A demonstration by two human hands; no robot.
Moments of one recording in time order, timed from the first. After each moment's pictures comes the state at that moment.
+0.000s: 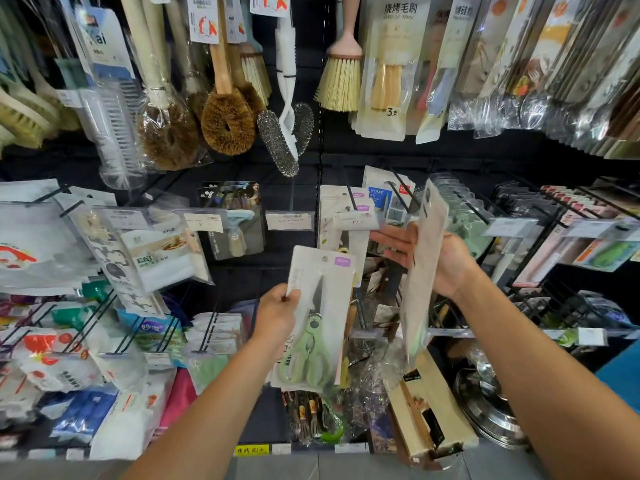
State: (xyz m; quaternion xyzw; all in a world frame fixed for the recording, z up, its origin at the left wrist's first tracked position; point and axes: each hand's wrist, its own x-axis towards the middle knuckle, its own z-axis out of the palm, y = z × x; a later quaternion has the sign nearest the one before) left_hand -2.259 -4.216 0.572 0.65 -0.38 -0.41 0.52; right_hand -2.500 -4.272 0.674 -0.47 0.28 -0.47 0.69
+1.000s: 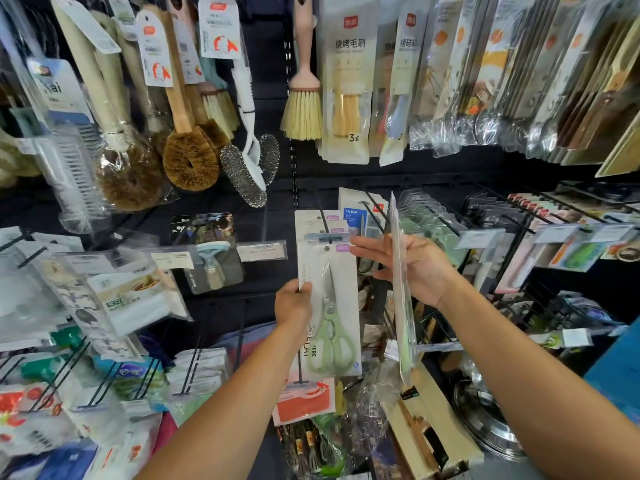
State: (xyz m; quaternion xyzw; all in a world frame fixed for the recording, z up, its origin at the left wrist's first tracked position) left_hand -2.313 -4.296 0.580 0.63 -0.33 -0.44 0.55; right_hand -2.511 -4.269 0.694 -0.53 0.27 -0.45 0.67
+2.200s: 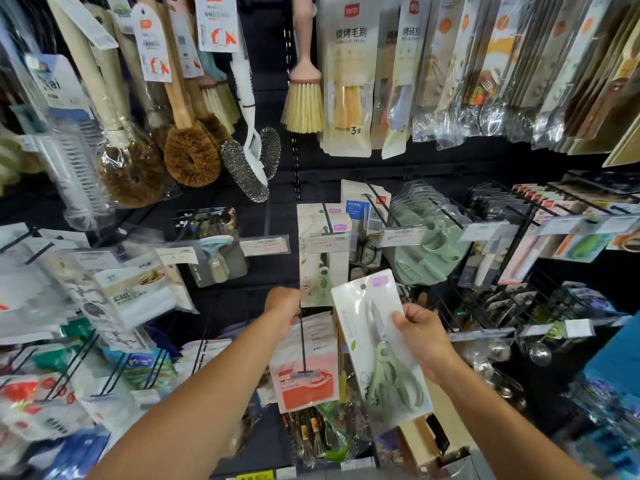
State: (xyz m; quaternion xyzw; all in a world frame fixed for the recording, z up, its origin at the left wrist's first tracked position) left_hand -2.278 -4.302 0.576 0.68 -0.33 -0.52 0.40; right_hand -2.519 -4.235 0.571 -0.44 0.61 -0.45 0.49
